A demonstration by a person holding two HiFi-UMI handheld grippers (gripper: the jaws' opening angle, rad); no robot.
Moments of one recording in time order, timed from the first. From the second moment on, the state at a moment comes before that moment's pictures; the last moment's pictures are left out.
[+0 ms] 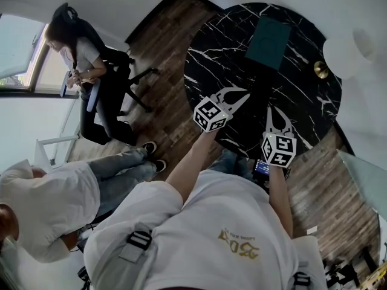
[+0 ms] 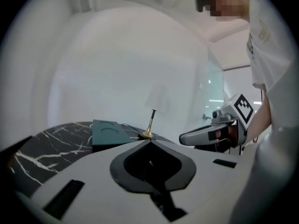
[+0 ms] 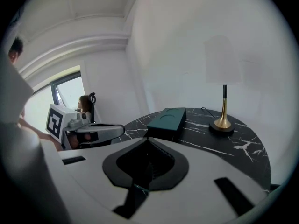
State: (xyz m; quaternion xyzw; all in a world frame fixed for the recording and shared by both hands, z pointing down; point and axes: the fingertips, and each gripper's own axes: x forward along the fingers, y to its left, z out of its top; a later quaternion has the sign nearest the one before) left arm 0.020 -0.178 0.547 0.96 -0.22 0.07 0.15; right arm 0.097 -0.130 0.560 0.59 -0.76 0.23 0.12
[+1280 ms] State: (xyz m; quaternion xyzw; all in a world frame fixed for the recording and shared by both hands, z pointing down) left arm -0.028 -0.154 0.412 0.94 -0.35 -0.01 0.01; right arm 0.119 -0.121 0.453 0.63 -0.76 0.13 0.05
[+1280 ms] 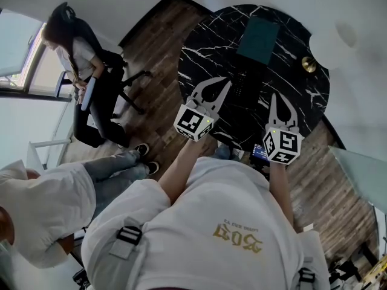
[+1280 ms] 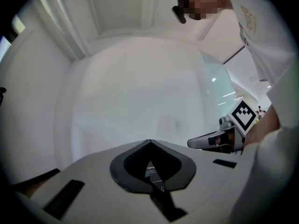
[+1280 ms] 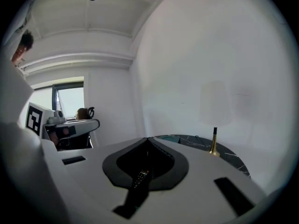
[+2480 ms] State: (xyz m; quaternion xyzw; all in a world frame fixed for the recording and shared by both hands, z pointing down) left arm -0.031 -0.147 0.393 0.94 -0.34 -0.01 0.00; right arm 0.105 -0.115 0.424 0.64 -0.77 0.09 0.03
